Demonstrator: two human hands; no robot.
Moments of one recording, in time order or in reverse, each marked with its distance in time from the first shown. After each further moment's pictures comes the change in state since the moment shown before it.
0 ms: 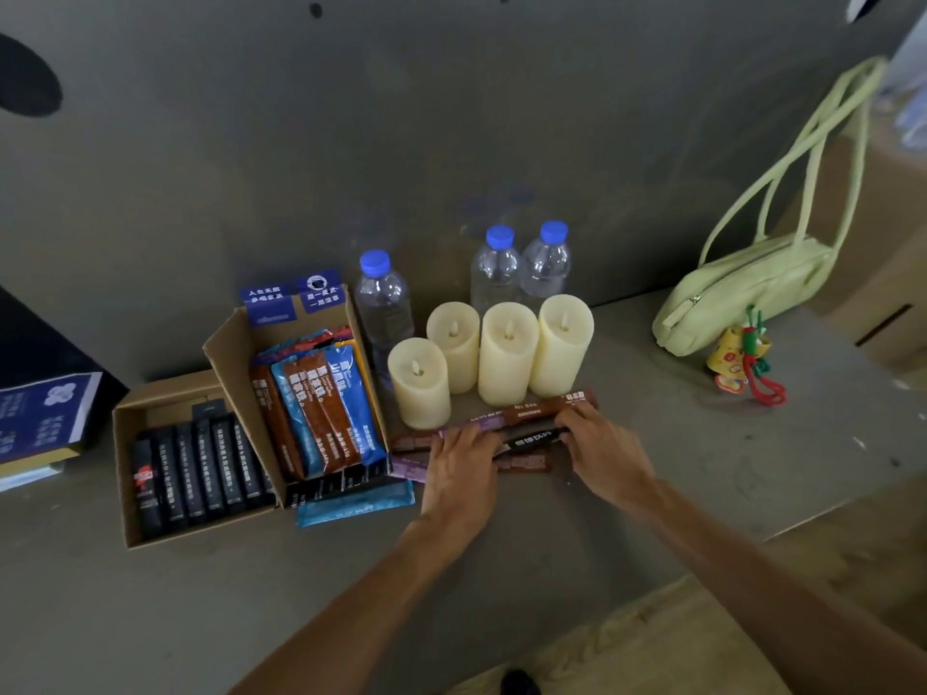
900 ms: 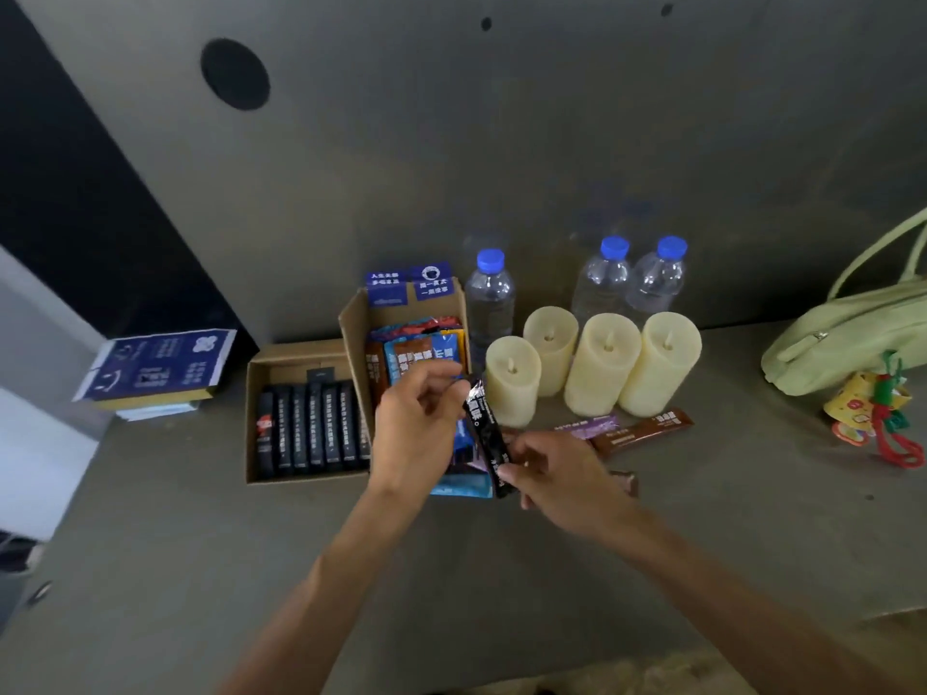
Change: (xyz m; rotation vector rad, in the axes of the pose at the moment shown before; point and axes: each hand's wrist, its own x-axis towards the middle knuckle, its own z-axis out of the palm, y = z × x) left_hand -0.042 -0.048 -0.141 -0.829 0.488 -0.393; right_hand -0.019 -0.154 -0.027 0.633 -0.243 -0.119
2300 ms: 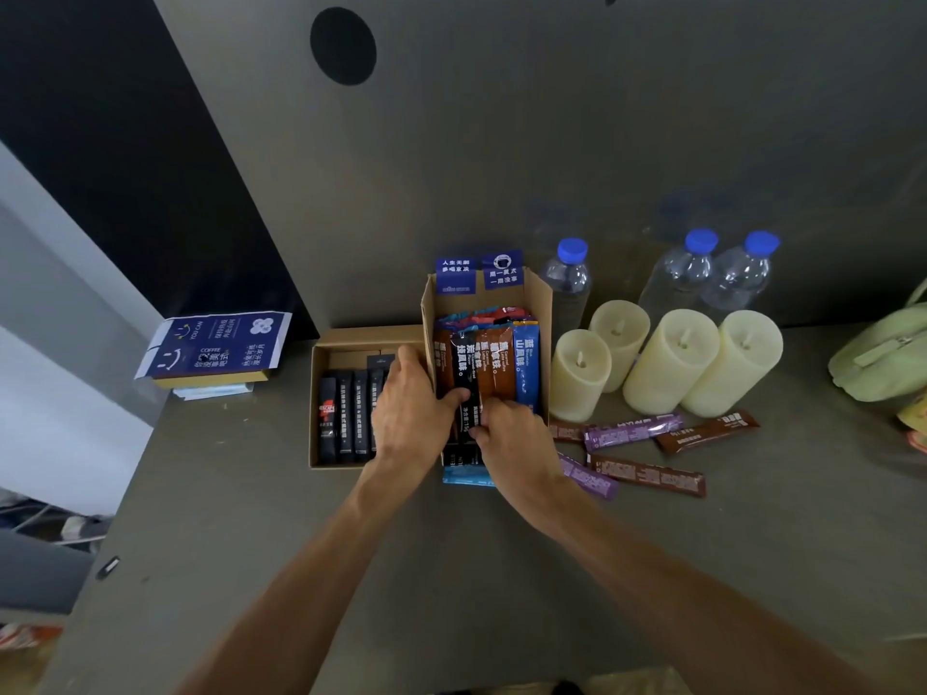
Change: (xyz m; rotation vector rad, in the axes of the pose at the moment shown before) left_hand 0.047 -0.058 -0.065 0.588 0.056 -0.112; right_hand 0.073 -0.058 0.112 -0.429 0.241 -0.127
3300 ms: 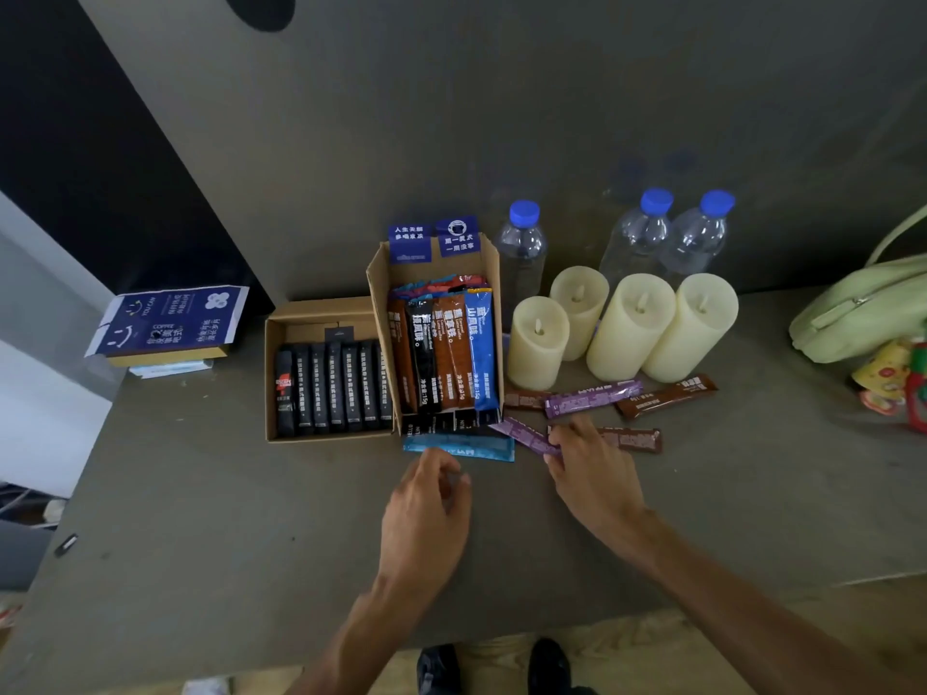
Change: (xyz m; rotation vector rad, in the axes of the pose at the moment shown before) left_hand -0.134 -0.020 0.047 -0.104 -0.176 0.063; right_hand -0.075 0.110 -0.038 -0.229 -0.148 0.140
